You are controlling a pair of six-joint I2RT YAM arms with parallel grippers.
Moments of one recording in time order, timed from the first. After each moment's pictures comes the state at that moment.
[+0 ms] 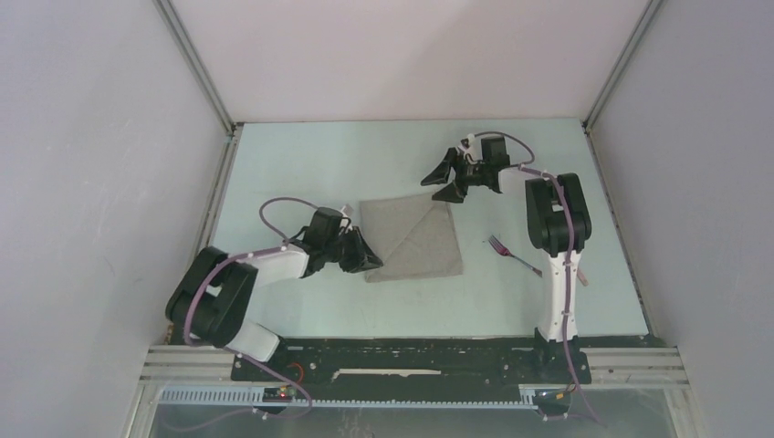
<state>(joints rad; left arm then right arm) -0.46 1.52 0.58 0.10 0.41 -0.85 0.17 2.27 1.49 0.03 -0.96 0.77</state>
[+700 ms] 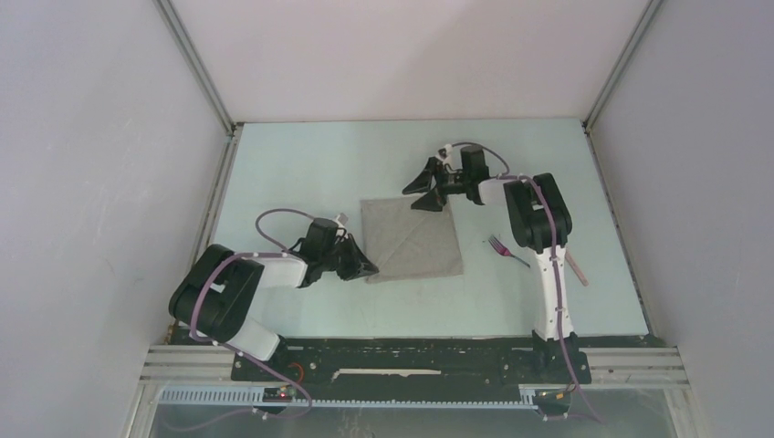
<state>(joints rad) -0.45 1.52 0.48 0.22 0.40 -0.87 0.28 2.36 1.48 0.28 -1.06 0.95</state>
